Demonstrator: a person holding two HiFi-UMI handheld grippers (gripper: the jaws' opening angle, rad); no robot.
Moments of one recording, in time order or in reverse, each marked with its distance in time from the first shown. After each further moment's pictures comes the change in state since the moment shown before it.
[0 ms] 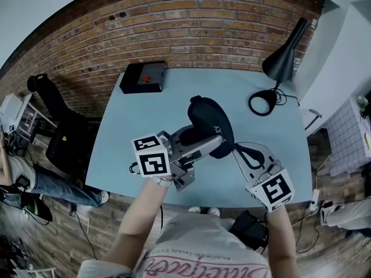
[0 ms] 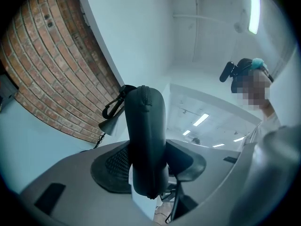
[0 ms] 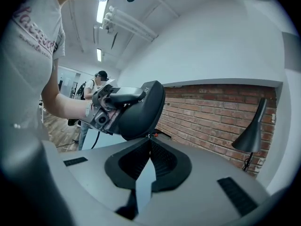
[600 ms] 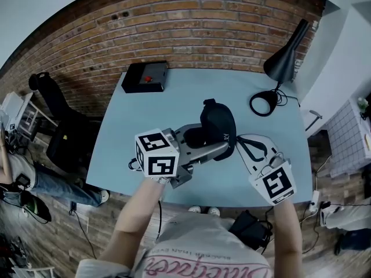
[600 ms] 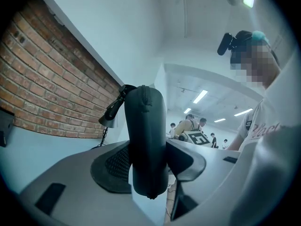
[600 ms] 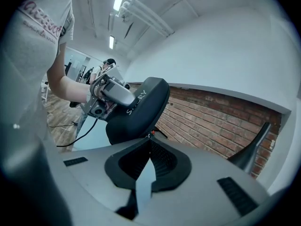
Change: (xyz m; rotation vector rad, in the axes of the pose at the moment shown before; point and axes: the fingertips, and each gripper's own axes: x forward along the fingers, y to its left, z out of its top) left arm 0.005 -0.010 -0.017 0.181 0.211 0.020; right arm 0.007 -0.011 0.009 -0.203 0.078 0.009
